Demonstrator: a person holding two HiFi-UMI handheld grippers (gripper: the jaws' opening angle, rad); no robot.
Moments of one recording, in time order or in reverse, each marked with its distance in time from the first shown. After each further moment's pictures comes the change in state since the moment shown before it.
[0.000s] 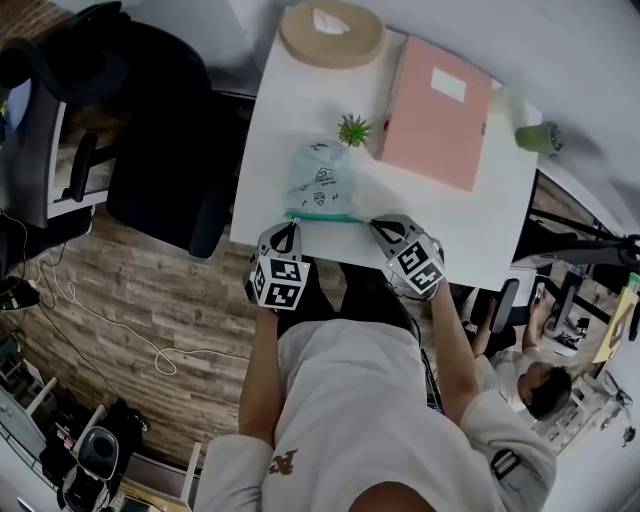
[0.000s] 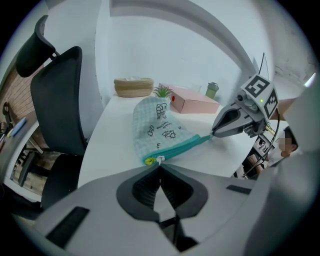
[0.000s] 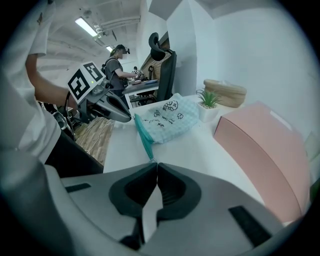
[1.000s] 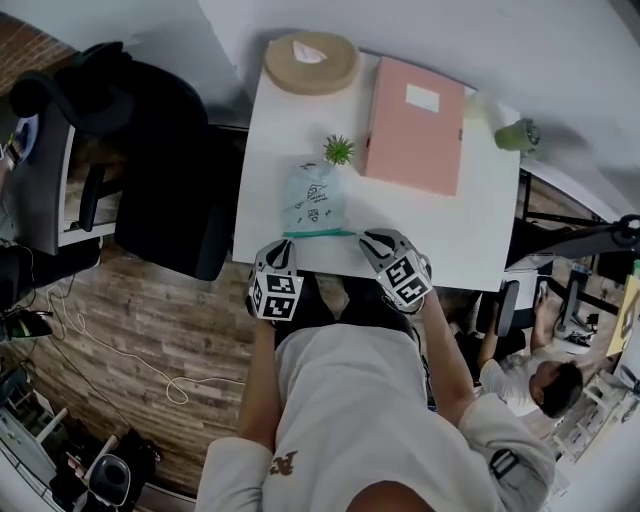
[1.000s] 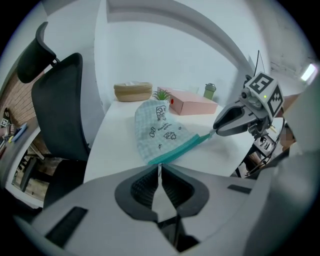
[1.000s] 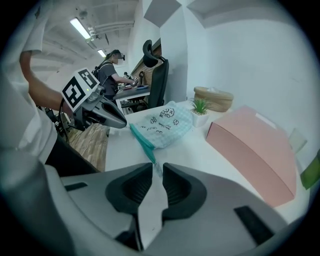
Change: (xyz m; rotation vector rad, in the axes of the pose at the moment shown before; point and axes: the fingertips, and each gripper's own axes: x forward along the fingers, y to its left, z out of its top) left arm -0.008 0.003 -0.002 0.044 -0.045 0.014; right arm -0.012 0.008 0.009 0.057 -0.066 -0.123
